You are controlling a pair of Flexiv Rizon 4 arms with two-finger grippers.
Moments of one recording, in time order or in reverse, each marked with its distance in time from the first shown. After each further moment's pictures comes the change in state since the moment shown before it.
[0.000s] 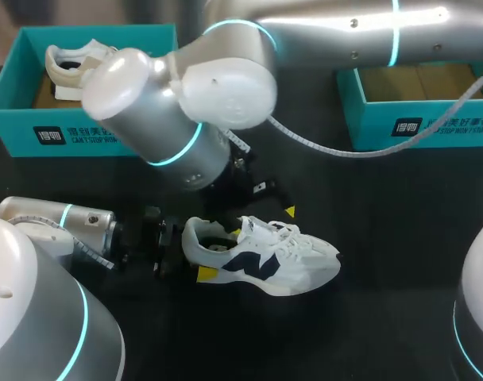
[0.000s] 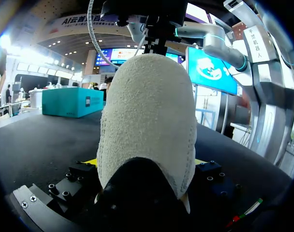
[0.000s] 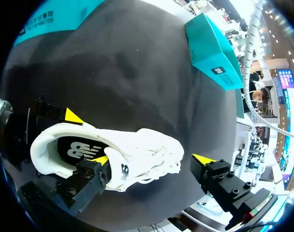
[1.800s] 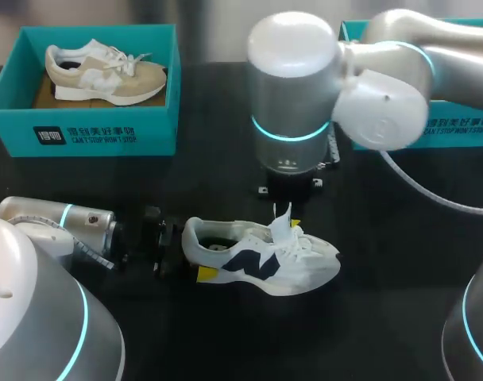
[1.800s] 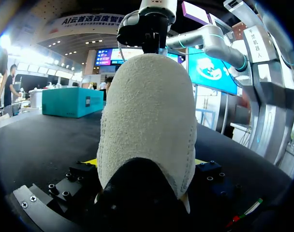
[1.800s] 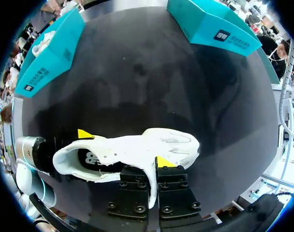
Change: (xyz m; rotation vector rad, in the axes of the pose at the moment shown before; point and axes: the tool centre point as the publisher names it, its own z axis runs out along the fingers) left arm 0.000 0.000 0.000 0.000 0.000 0.000; right arm -0.031 -0.005 0.014 0.025 0.462 0.276
